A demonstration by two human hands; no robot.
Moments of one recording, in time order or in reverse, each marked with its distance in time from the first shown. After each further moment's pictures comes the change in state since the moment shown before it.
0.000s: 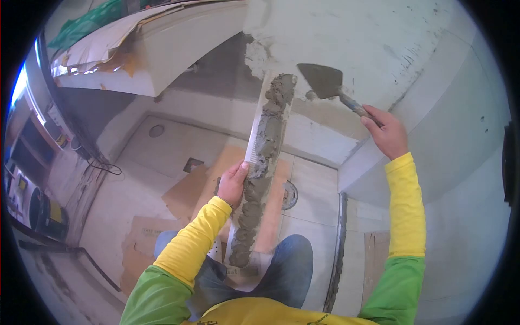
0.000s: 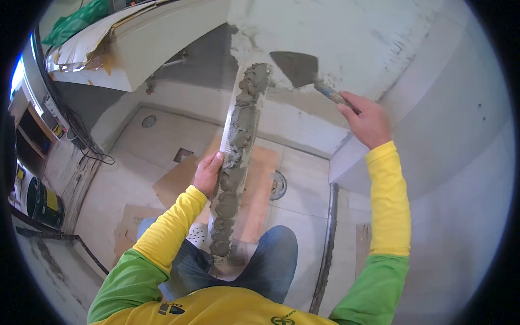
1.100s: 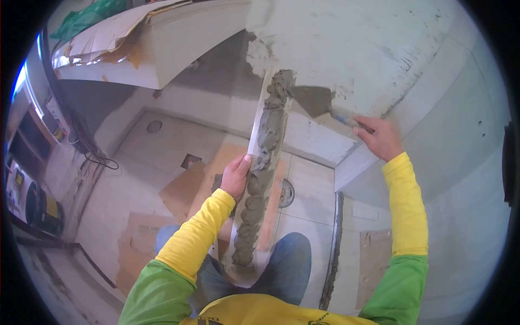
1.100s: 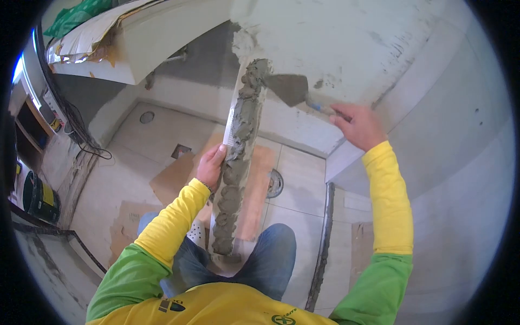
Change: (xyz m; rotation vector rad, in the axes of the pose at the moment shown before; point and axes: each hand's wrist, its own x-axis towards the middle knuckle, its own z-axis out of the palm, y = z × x) left_hand 0.004 -0.007 -0.003 -0.024 0.017 0.053; right_hand -0.012 -0.016 0.006 -0.156 -0.252 0.023
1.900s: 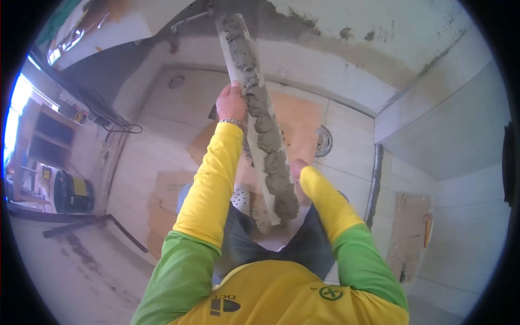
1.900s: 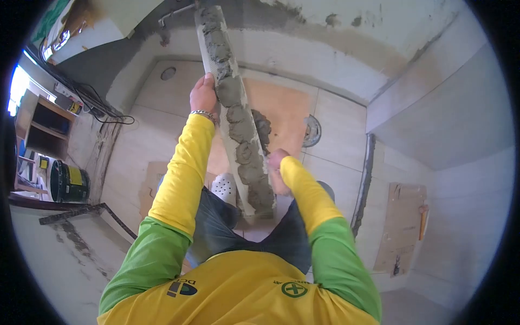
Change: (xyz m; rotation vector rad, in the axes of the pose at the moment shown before) left_hand 0.007 0.022 -0.017 0.548 0.675 -0.011; right_hand -0.219 -0.012 0.516 0.468 -1.066 0.459
